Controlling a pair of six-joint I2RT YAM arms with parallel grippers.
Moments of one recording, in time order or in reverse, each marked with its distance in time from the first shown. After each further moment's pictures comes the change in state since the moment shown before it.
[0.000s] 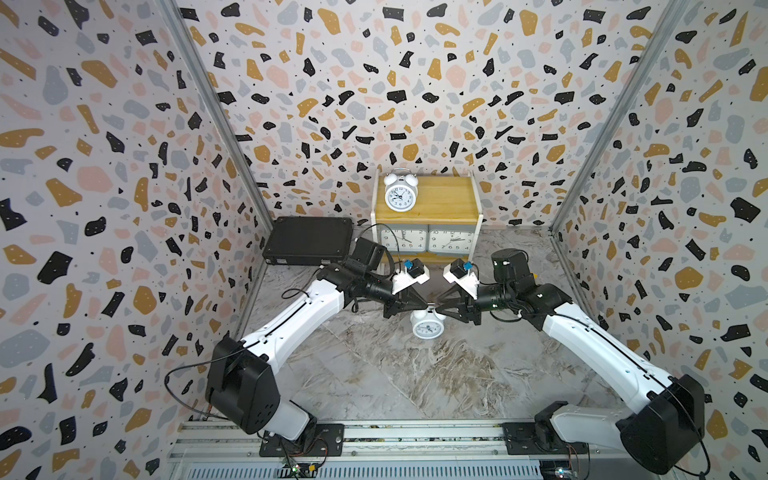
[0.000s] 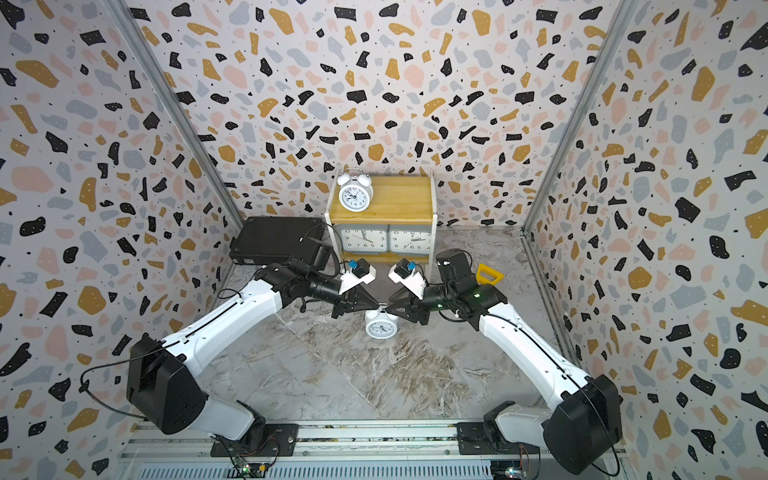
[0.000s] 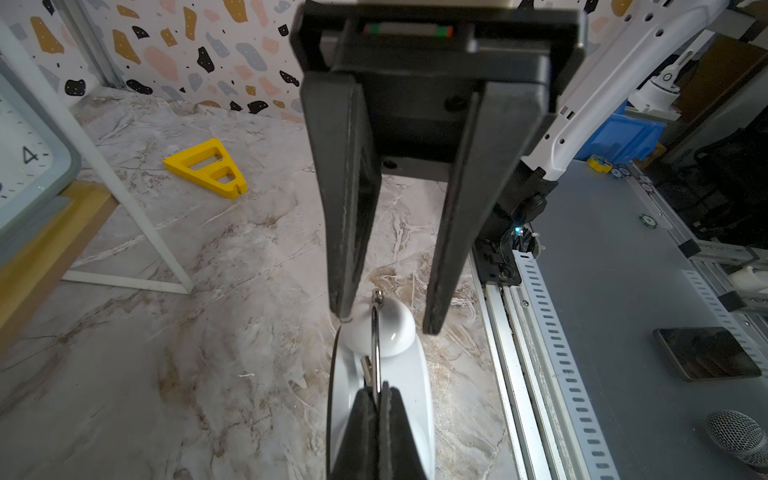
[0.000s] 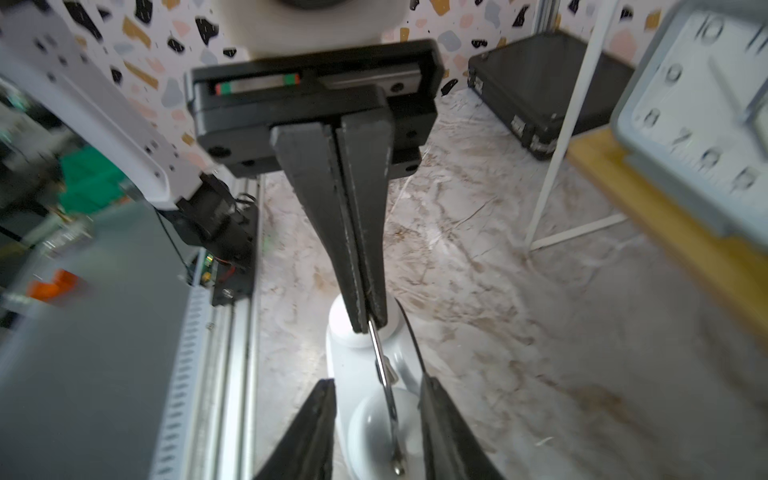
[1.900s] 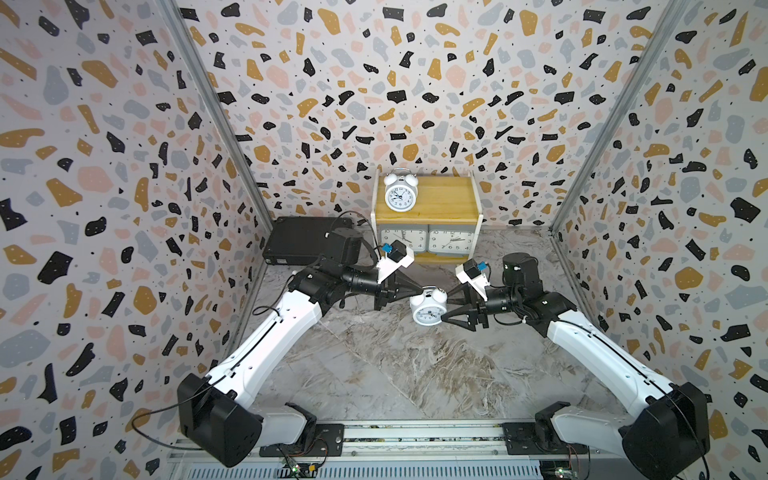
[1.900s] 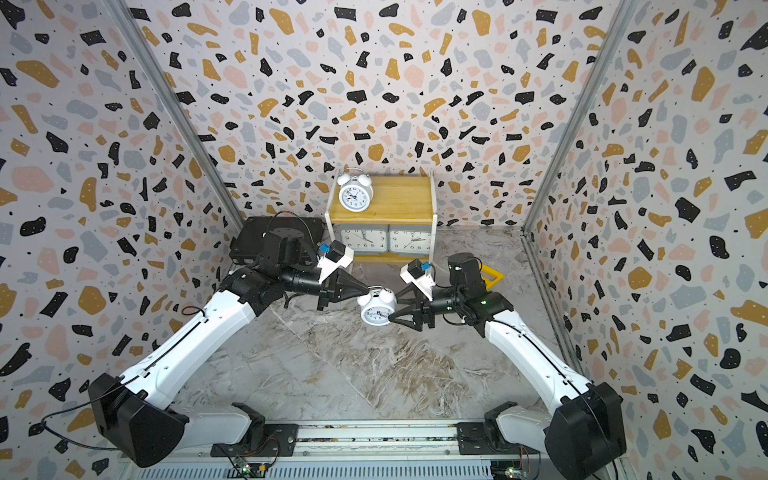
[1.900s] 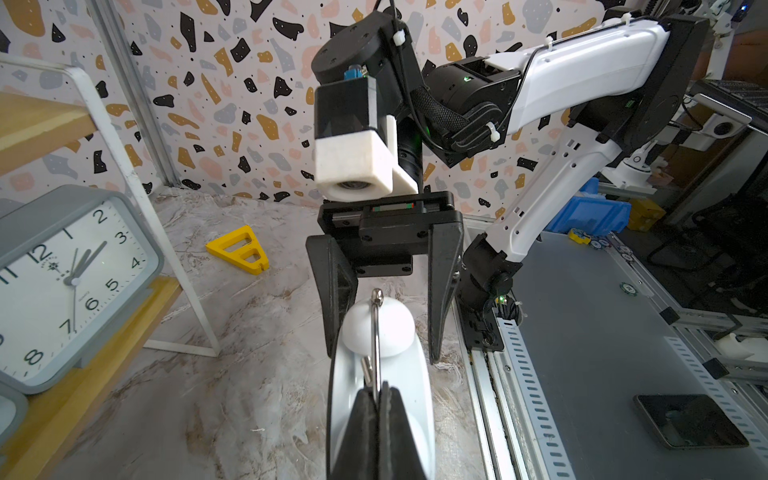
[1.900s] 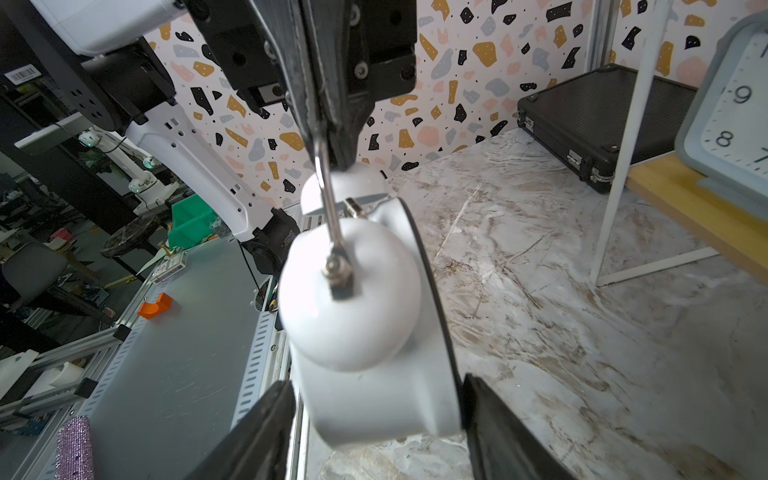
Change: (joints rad) left arm 0.051 -0.163 -0.003 0.138 0.116 -0.204; right arm -0.071 -0.025 -0.103 0.148 -0.272 0.111
